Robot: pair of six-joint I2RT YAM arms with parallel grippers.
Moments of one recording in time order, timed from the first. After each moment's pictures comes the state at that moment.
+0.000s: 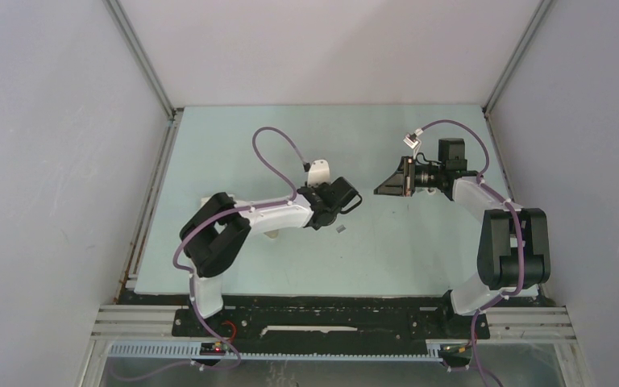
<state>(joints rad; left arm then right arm) -0.92 1.89 1.25 -0.41 -0.76 -0.92 0.01 1.58 0.95 -0.12 -1.26 0.13</state>
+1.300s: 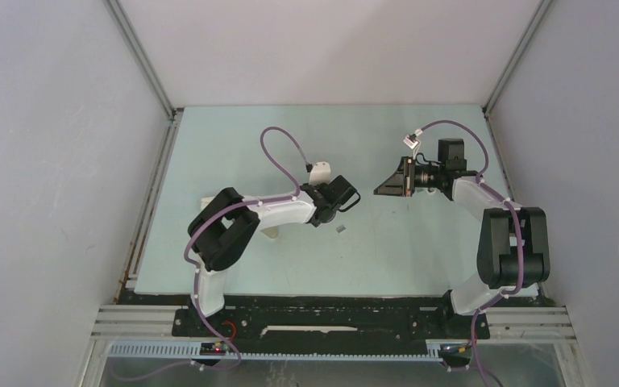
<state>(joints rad) -0.88 1.96 1.29 -0.44 -0.67 -0.86 0.01 1.59 0.95 -0.12 -1.27 0.13</state>
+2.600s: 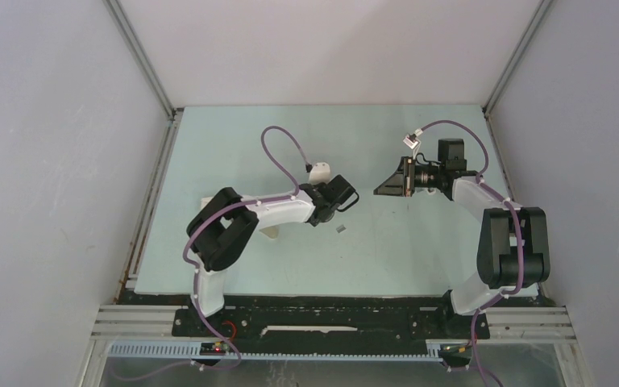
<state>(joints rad) -0.87 1.96 1.29 -0.47 -0.64 -0.84 0.01 1.59 0.95 -0.12 -1.27 0.13</state>
